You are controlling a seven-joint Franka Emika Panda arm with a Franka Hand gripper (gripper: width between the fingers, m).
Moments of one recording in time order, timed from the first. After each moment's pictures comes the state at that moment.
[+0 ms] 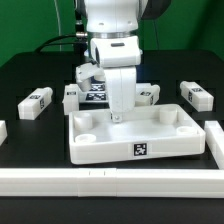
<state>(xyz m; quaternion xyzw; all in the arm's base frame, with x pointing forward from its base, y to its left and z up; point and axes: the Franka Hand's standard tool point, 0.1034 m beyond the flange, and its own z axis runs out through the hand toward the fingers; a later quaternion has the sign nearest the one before) 0.479 -0.019 0.006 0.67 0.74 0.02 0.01</state>
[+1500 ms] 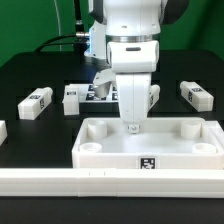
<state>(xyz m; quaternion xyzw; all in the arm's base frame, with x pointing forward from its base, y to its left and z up) 0.526 0.010 0.007 0.73 0.68 0.04 0.03</state>
